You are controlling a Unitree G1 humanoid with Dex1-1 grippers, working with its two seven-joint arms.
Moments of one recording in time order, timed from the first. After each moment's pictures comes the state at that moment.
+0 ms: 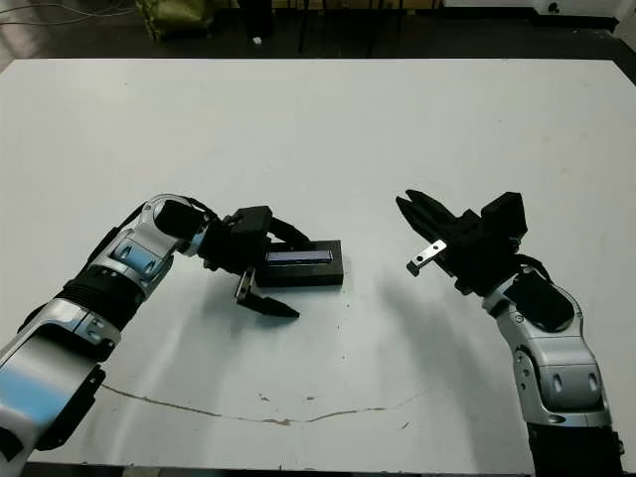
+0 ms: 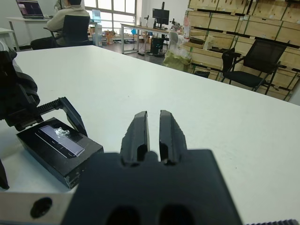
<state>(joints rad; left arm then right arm) -0.82 0.33 -0.42 0.72 0.03 -0.16 -1.37 -0.18 -0.47 -0.07 -0.15 0.32 0.18 0.58</state>
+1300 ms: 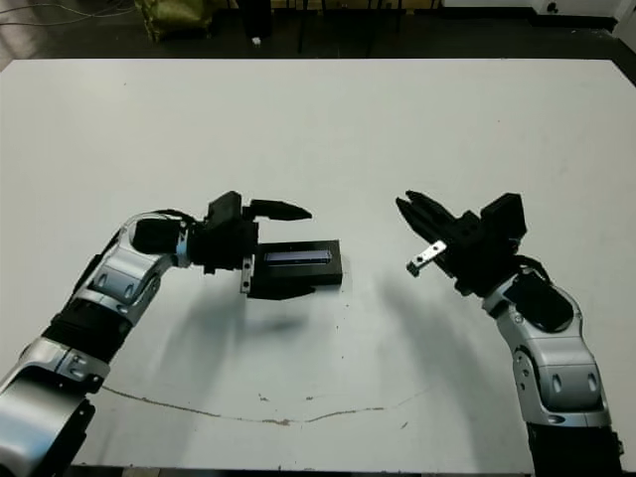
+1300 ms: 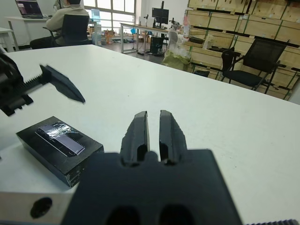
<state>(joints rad) -0.63 0.36 -0.26 0.38 -0.19 -0.07 -1.21 -0.18 -0.47 -0.07 -0.15 0.32 0.18 0.58</state>
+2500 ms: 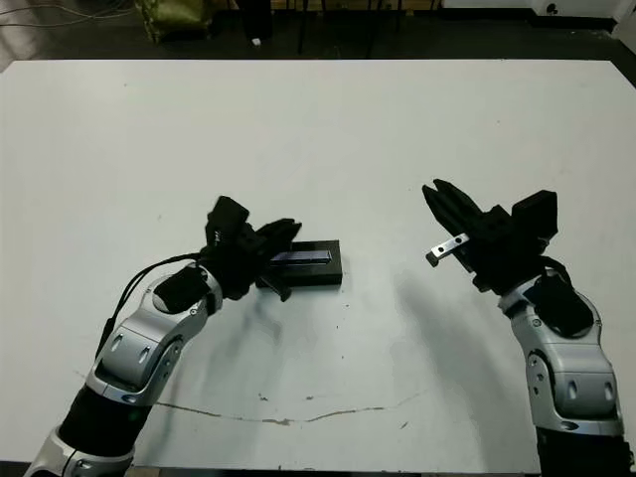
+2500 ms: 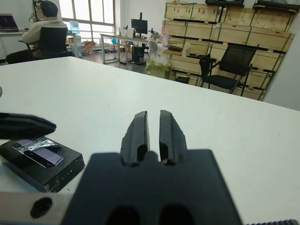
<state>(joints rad) -0.32 0.14 -0.29 -0.17 -0.08 0.58 -0.34 -0.15 -0.46 -0.15 -0.16 0.34 0.15 0.52</state>
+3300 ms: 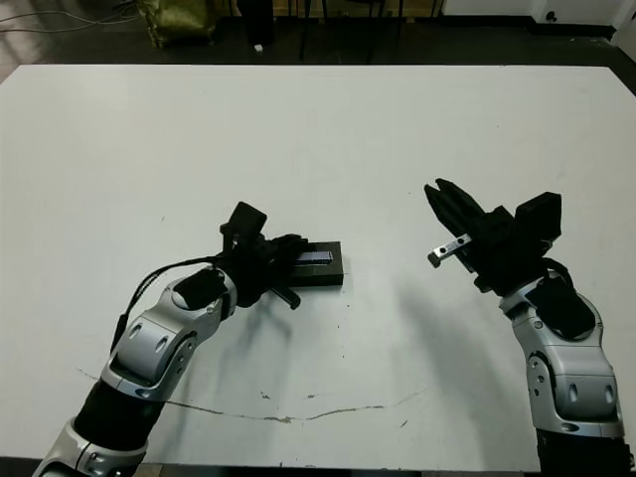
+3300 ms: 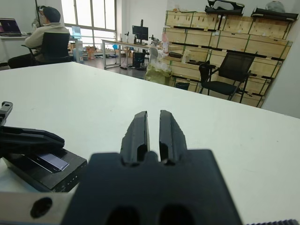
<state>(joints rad) -0.35 0.11 -0.31 -0.09 -0.08 0.68 -0.28 -0.15 -0.46 -0.15 -0.17 0.35 0.14 0.52</state>
